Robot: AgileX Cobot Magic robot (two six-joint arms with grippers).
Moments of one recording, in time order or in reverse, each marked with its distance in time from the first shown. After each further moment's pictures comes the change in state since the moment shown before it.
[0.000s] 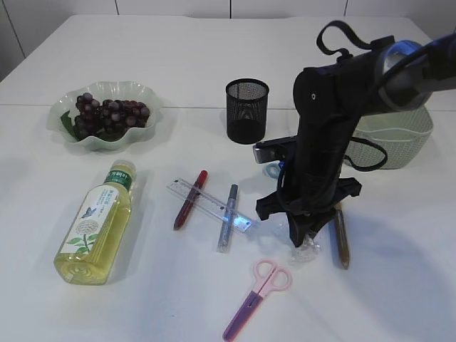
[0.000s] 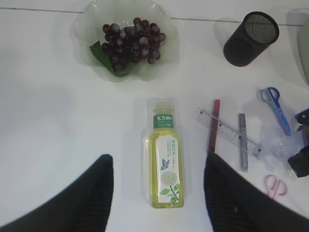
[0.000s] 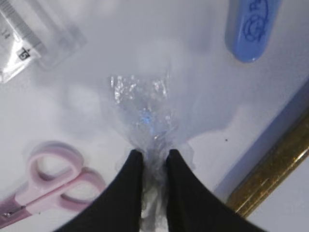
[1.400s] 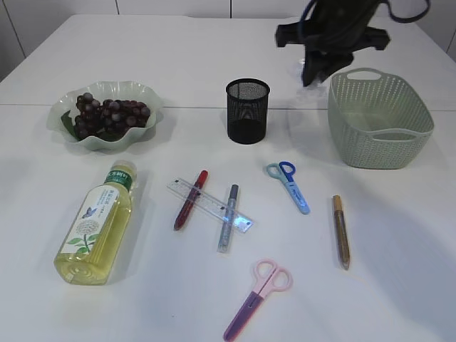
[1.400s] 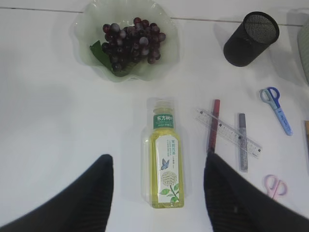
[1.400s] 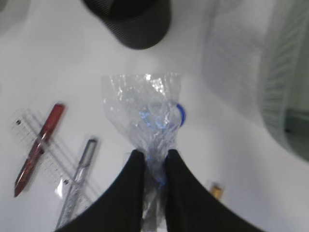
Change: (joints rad) left arm 0.000 0.000 0.000 -0.002 0.000 0.000; right arm -0.156 0.000 -0.636 -0.037 0.194 0.092
